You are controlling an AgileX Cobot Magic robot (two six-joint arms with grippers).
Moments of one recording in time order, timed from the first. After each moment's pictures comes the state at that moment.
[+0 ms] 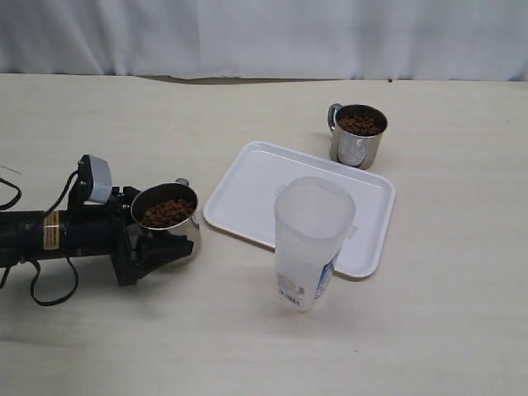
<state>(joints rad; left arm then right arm) -0.01 2.23 -0.69 1.26 -1.19 -0.30 0.10 0.00 0.00 -0.01 0.09 -0.01</state>
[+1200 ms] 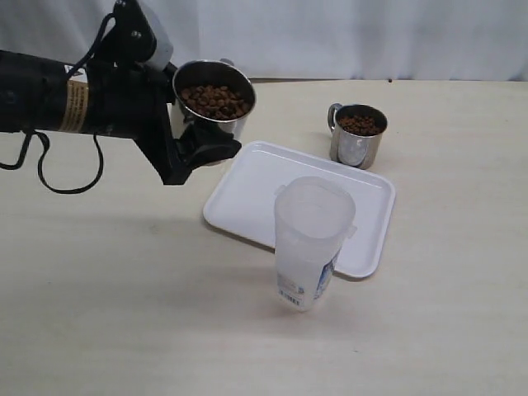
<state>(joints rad) -0.36 1.60 -0.92 1.65 -0.60 -1.08 0.10 0.00 0.00 -0.01 0.09 -0.01</state>
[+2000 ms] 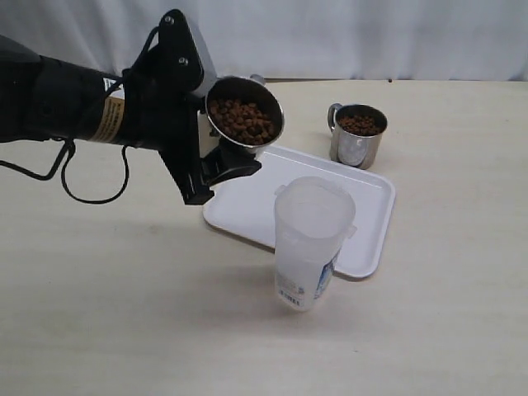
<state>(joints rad) -0.47 1.59 -0.95 1.76 -0.47 -1.11 0.10 0.00 0.00 -0.01 0.09 -0.01</state>
